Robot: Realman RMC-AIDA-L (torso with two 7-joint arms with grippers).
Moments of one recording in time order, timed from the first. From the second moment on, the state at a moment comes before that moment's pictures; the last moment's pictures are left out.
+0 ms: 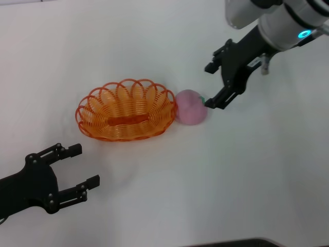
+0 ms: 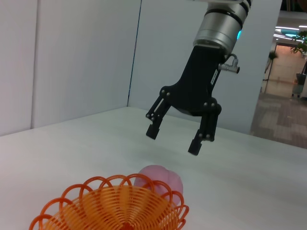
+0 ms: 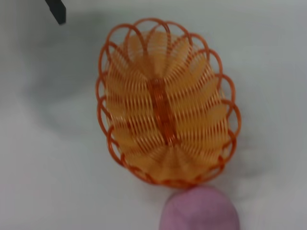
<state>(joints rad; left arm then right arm) -0.26 -2.17 0.40 0.62 2.22 1.77 -0.91 0.79 2.11 -1.13 -1.09 -2.60 -1.61 1.84</state>
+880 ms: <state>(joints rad) -0.26 -2.17 0.40 0.62 2.22 1.77 -0.91 0.83 2.10 -1.31 -0.85 -2.52 -1.37 1.85</state>
